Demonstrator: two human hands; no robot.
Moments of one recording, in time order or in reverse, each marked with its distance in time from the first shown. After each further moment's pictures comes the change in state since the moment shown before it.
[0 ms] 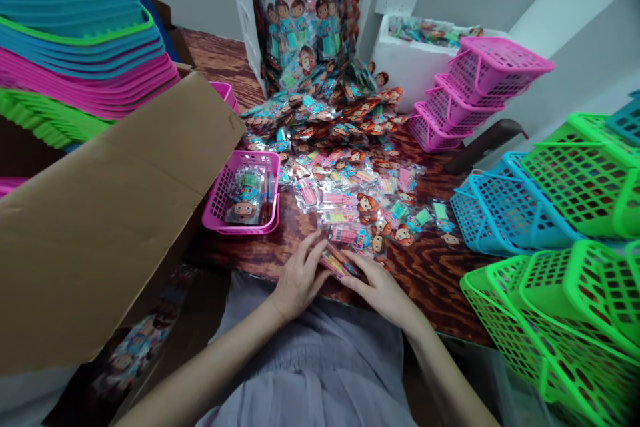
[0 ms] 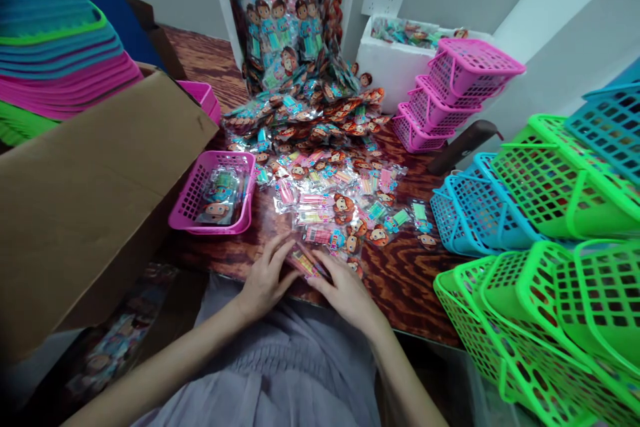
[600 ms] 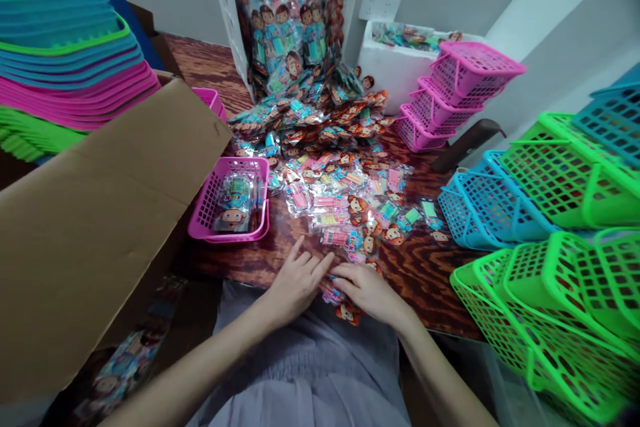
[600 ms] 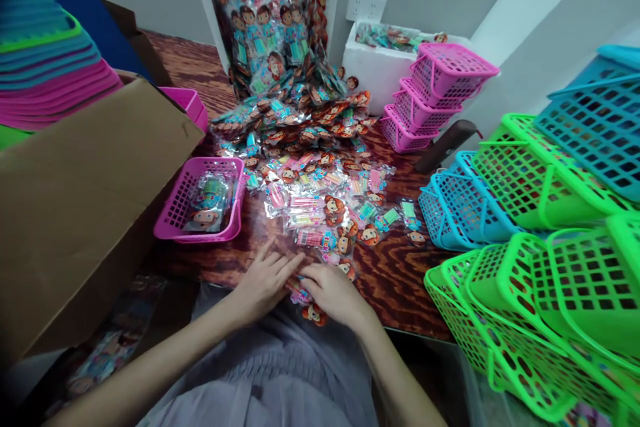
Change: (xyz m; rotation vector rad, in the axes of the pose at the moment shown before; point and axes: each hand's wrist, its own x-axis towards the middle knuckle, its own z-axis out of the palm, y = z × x) left_hand 0.020 0.004 -0.016 0.228 -0.372 0.297; right_hand 0.007 -0.016 -0.002 -0.117 -0.132 -0.108
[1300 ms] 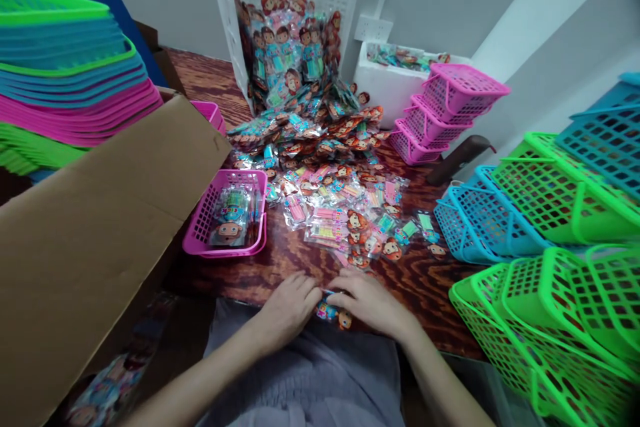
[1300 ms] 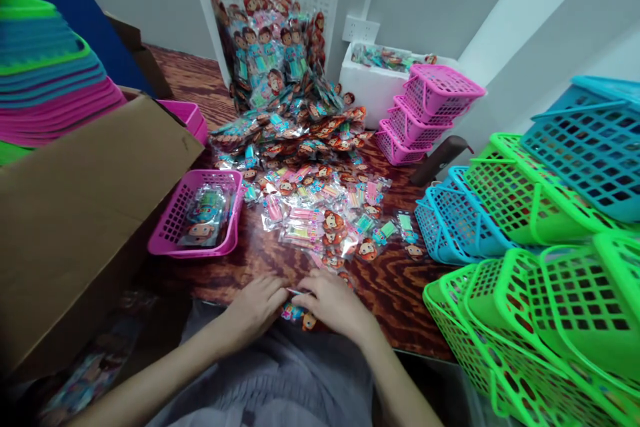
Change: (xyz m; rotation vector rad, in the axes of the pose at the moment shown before) left_hand -0.014 -0.002 0.010 -0.052 0.066 0.055; right_hand 0.011 -0.005 -0.015 -0.263 -0.009 -0.027
